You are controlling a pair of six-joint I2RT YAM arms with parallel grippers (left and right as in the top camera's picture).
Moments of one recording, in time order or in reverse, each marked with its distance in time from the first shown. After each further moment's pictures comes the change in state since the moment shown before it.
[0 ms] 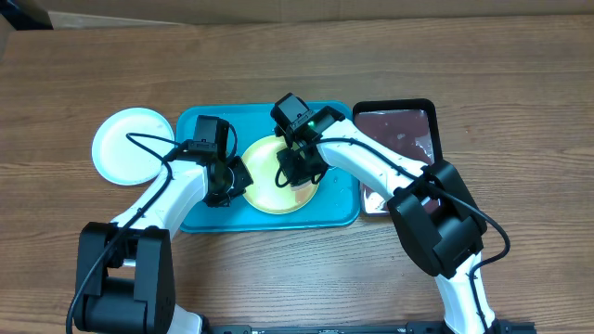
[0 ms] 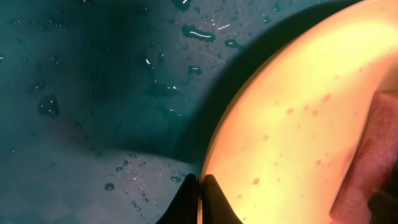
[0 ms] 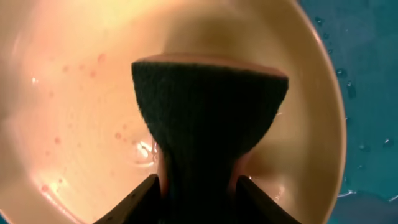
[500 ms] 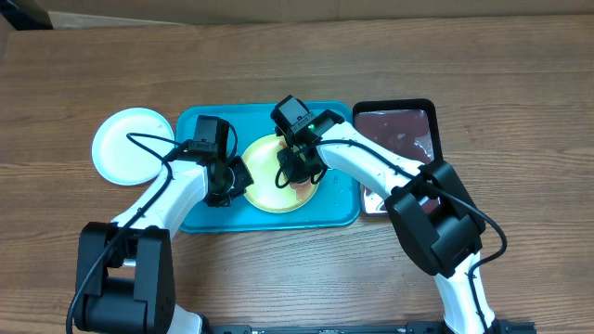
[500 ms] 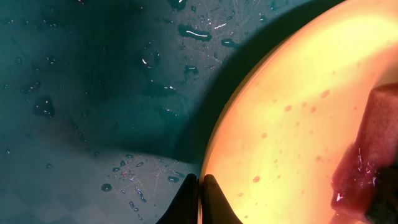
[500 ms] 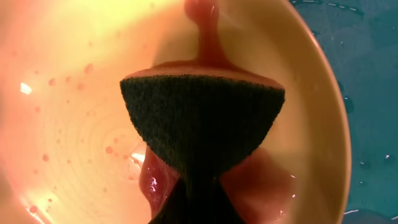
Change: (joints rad) left arm 0.000 0.000 0.000 0.003 0.005 0.002; right arm 0.000 0.011 -0.025 0.058 0.020 0.015
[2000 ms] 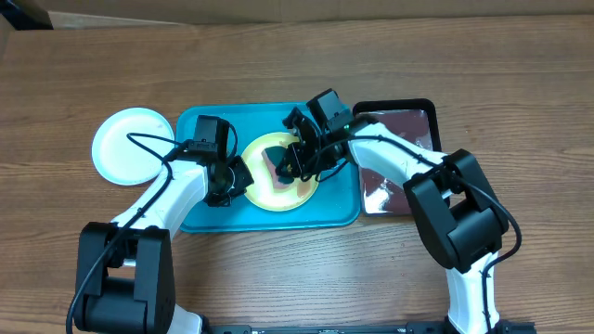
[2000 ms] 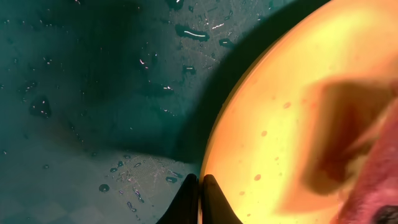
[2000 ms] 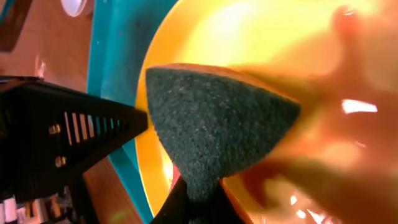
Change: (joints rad) left arm 0.000 0.000 0.000 0.002 0.003 0.000; right arm -0.134 -0.054 -0.225 0.388 -0.638 0.019
